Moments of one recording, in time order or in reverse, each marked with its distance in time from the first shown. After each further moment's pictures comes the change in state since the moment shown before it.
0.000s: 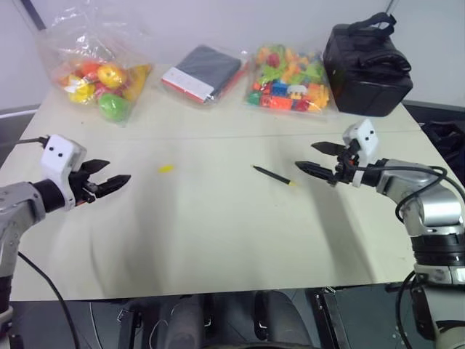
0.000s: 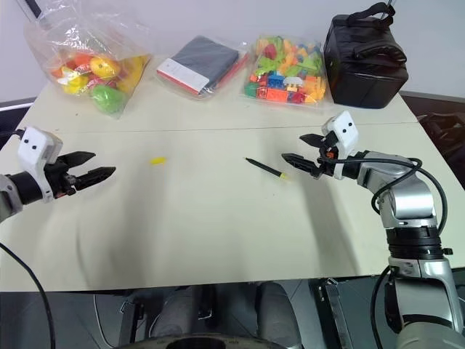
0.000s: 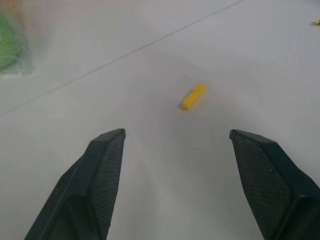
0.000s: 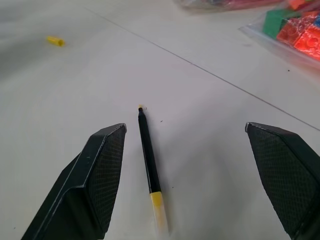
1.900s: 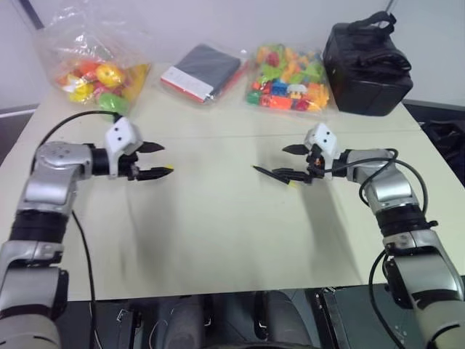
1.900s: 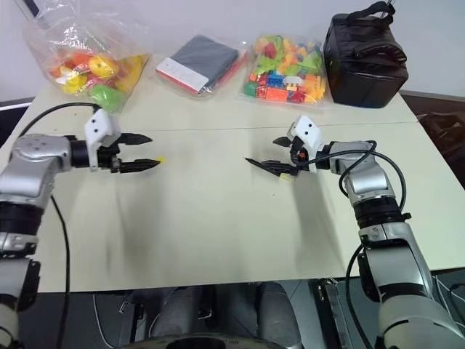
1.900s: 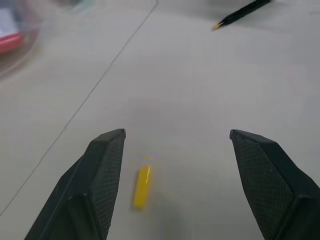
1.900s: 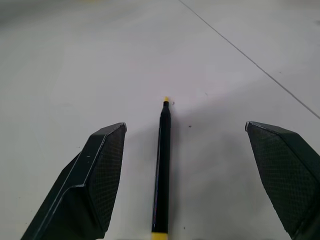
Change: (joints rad) left arm -0.561 -0.164 -0.439 0.585 0.267 -0.567 -0.457; right arm -0.273 0.125 0.203 0.470 -0.240 -0.337 0.193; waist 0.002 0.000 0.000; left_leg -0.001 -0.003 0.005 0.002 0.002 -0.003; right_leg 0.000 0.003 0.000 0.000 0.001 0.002
